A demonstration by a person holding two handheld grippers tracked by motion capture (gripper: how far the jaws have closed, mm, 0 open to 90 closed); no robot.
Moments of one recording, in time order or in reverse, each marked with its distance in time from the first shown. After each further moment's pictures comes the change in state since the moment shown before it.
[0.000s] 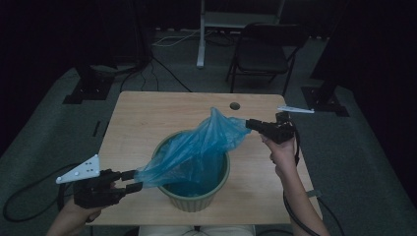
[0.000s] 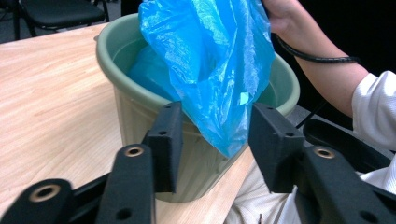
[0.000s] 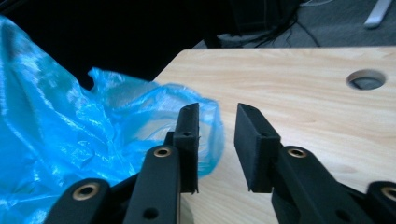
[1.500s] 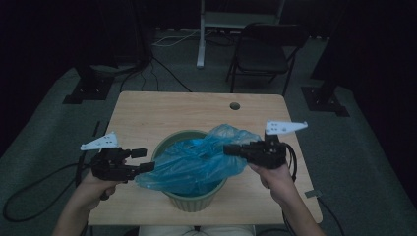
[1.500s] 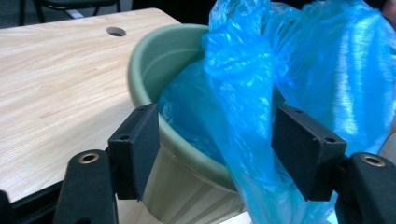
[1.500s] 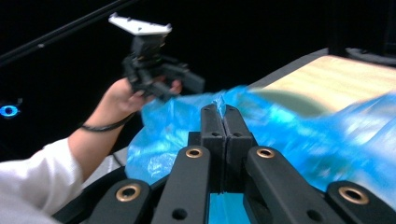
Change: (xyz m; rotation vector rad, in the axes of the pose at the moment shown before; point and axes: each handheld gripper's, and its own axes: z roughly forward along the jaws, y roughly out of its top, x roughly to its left) left arm 0.032 0.037 0.043 0.066 0.015 -0.090; right arm 0.116 -0.028 -0.033 0.043 0.448 -0.251
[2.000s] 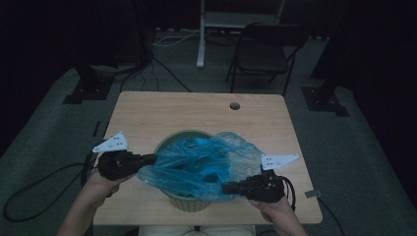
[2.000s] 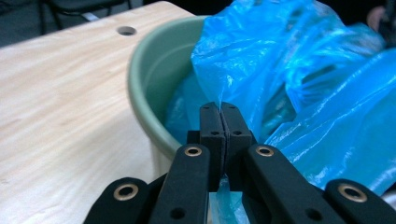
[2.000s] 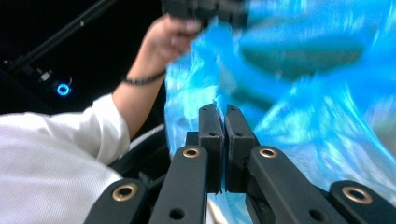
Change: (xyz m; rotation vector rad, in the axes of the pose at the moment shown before) left arm -0.008 0.007 0.006 0.014 0.105 0.093; right arm 0.014 -0.073 0.007 0.102 0.141 0.102
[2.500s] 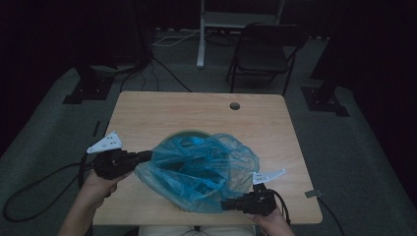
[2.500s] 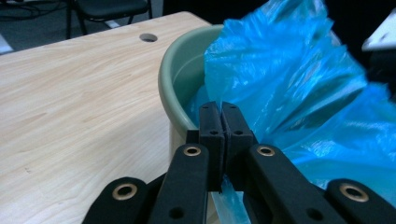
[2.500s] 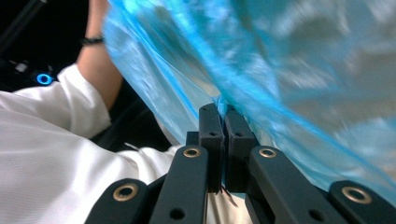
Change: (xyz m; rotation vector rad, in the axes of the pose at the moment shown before) left arm 0.007 -0.009 -0.004 -0.041 0.042 -0.066; right arm -0.034 -0.062 0.017 0.106 -0.054 0.147
